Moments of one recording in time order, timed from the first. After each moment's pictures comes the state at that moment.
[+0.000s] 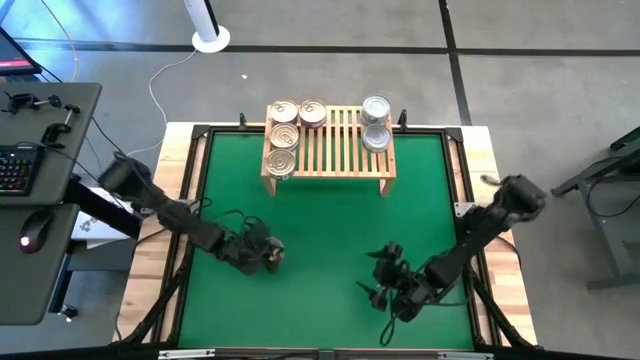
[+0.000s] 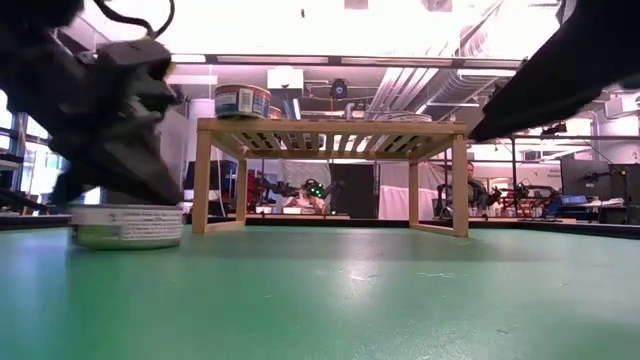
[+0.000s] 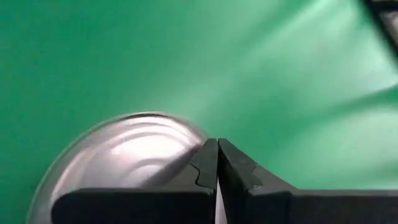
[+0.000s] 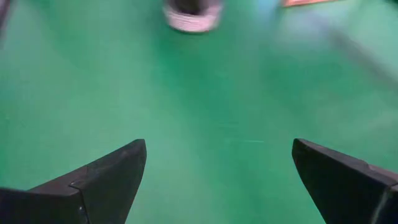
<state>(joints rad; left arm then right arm) -0.52 1.48 0.53 0.04 -0.54 -1.34 0.75 1.66 0.90 -0.22 0.83 0.79</state>
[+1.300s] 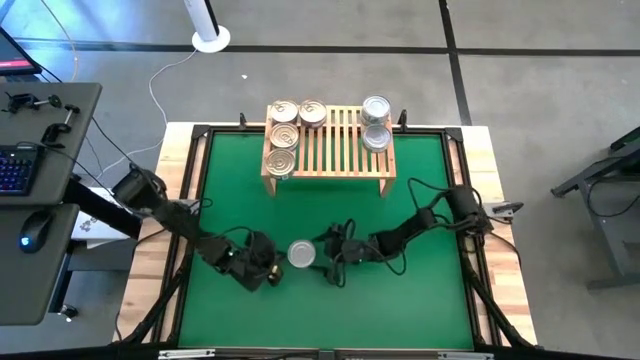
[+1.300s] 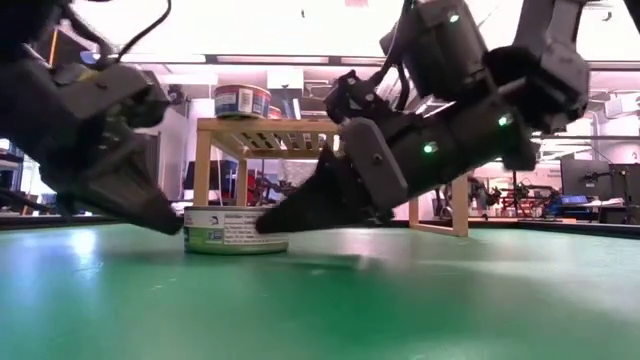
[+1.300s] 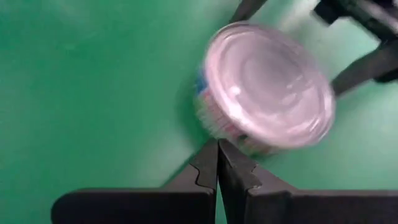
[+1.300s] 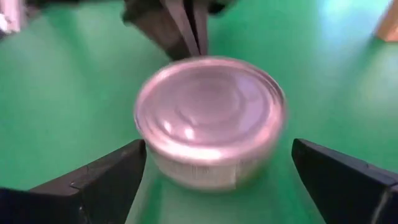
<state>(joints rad) -0.61 1.66 0.59 0.08 -0.68 -1.20 0.29 2.12 0.90 0.76 0.31 0.20</state>
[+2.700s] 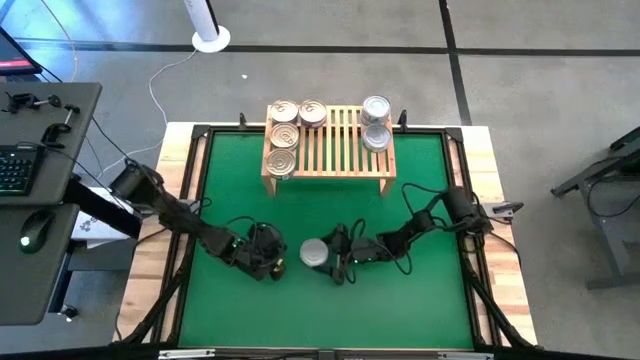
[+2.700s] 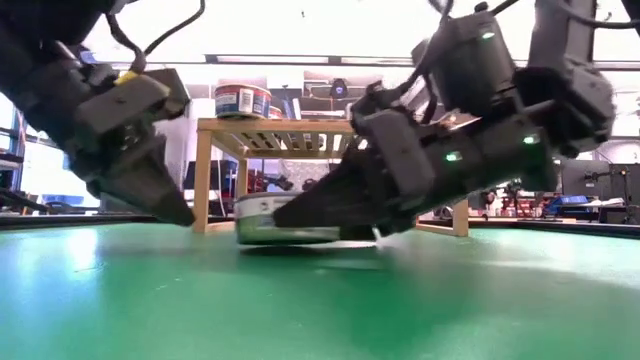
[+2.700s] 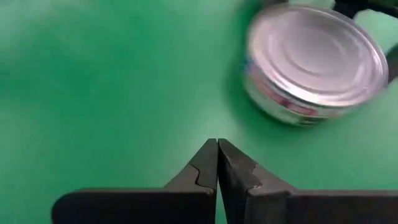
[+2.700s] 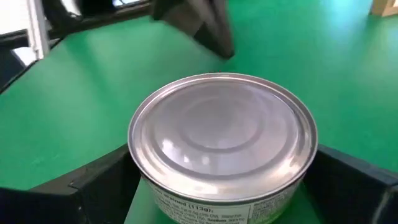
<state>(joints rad) -0.51 1.62 0.60 0.03 -0.62 -0.99 0.29 2.15 0.81 1.01 0.29 0.32</state>
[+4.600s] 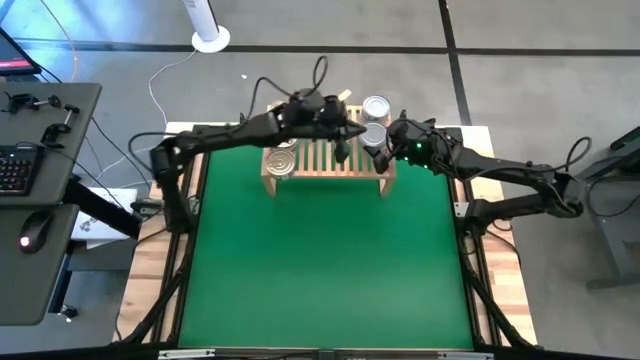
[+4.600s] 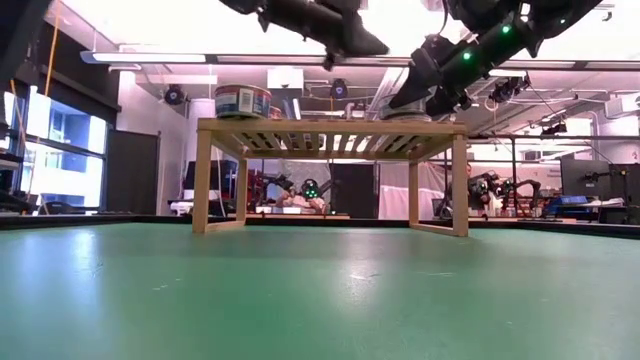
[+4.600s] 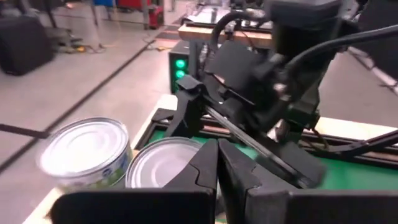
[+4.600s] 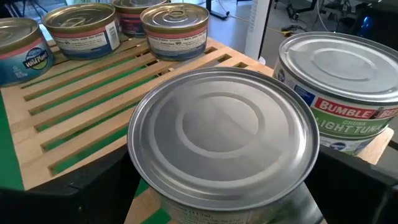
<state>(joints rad) 0.35 1.83 1.65 -0.08 0.14 0.03 -0.46 1.15 0.77 -0.05 0.21 0.10</state>
